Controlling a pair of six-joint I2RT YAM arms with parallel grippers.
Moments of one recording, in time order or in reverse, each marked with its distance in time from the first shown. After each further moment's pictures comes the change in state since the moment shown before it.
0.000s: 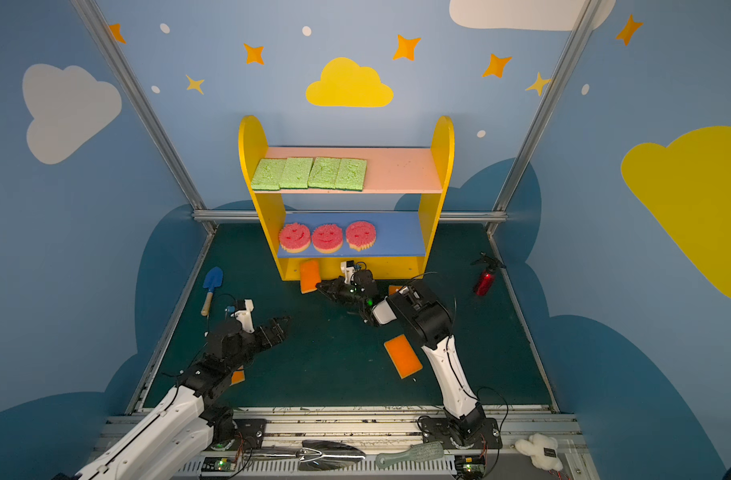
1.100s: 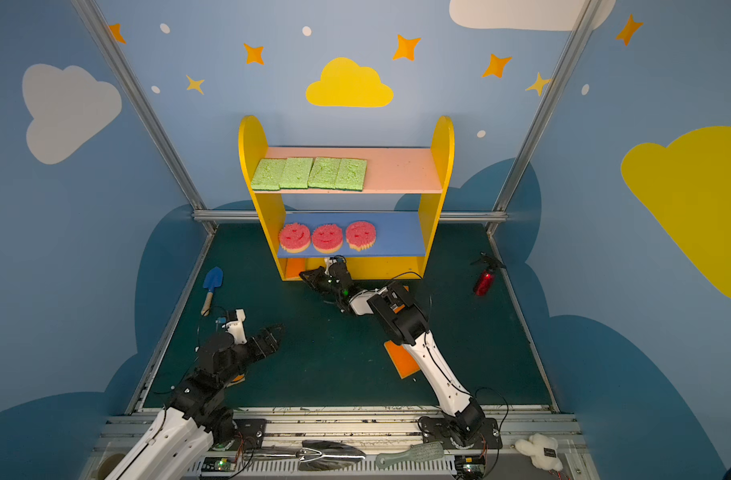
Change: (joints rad) left arm 0.002 -0.230 -0.059 -0.158 -0.037 -0.006; right arm 0.060 0.254 0.465 -0.216 0.153 0.041
